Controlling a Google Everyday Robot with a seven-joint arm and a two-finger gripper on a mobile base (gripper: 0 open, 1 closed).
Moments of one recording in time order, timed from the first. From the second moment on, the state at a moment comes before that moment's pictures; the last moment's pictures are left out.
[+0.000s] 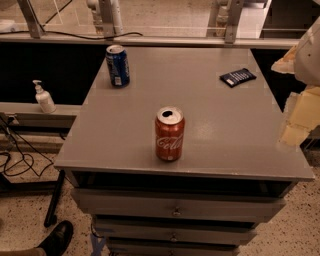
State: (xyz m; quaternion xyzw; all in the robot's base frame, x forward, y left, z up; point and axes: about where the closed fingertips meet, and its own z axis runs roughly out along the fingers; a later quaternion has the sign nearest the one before) arm 0.438 -0.216 0.977 -0.60 0.78 -0.04 0.16
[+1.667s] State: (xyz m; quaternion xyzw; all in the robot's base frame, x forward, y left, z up) arm 0.451 -0.187 0.881 -0.54 0.75 0.16 0.35
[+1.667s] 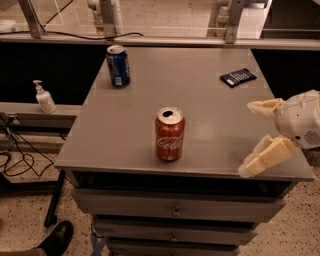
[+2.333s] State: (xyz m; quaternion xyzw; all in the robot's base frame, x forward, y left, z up) arm 0.461 -0.109 0.889 -0.45 0.68 0.34 0.47
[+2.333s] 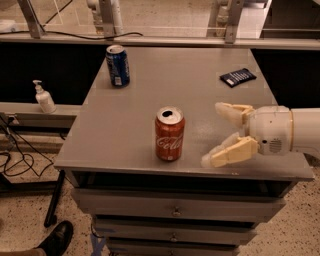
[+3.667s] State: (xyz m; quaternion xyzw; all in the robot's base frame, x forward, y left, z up) arm 0.456 -0.020 0.916 -0.47 0.54 0.42 0.56
